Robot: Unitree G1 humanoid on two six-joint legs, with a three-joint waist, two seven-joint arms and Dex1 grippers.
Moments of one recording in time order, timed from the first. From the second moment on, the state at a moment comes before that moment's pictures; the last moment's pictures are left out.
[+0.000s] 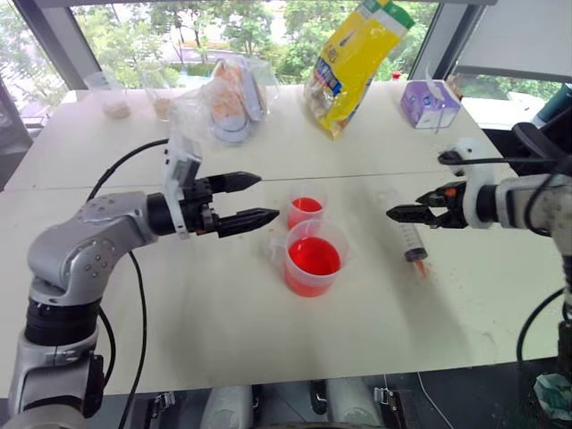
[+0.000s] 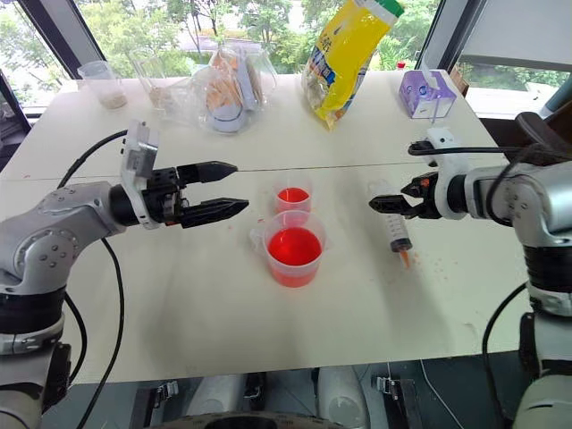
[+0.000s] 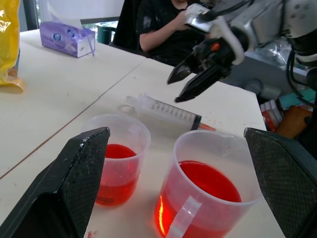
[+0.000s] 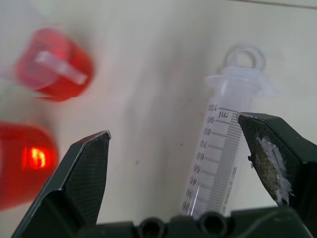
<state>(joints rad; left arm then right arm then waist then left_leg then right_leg) -0.51 0.67 0.11 -0.34 -0.86 0.82 -0.86 -0.76 -0.95 0.05 -0.01 0.66 1.37 0.59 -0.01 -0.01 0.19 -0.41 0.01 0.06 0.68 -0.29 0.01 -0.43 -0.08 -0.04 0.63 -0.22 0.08</state>
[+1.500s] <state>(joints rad) -0.75 0.66 0.05 -0.19 -0.83 0.79 -0.96 -0.77 -0.41 -0.40 -0.34 0.79 1.04 0.68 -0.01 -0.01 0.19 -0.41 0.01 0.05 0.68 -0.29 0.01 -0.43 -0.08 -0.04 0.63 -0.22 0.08</state>
